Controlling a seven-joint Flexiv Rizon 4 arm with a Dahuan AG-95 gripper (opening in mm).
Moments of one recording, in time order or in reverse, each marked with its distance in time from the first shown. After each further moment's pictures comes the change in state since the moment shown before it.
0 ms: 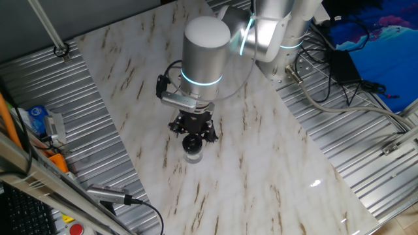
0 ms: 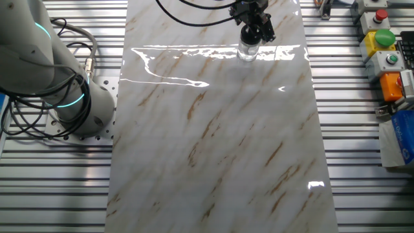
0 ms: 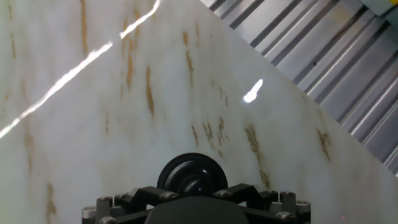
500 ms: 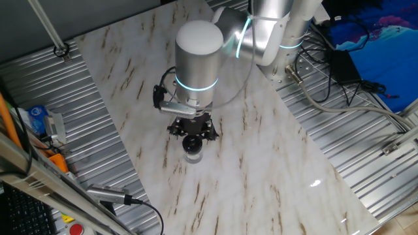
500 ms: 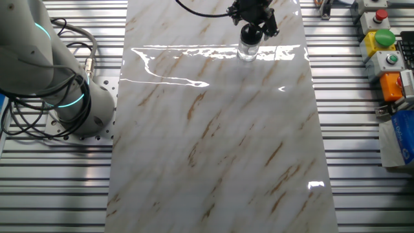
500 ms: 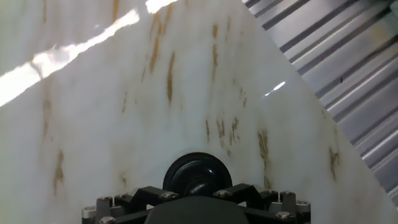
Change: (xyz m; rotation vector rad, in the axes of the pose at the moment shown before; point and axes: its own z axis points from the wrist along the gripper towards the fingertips) arm -0.002 0.004 -0.006 -0.038 0.056 -0.162
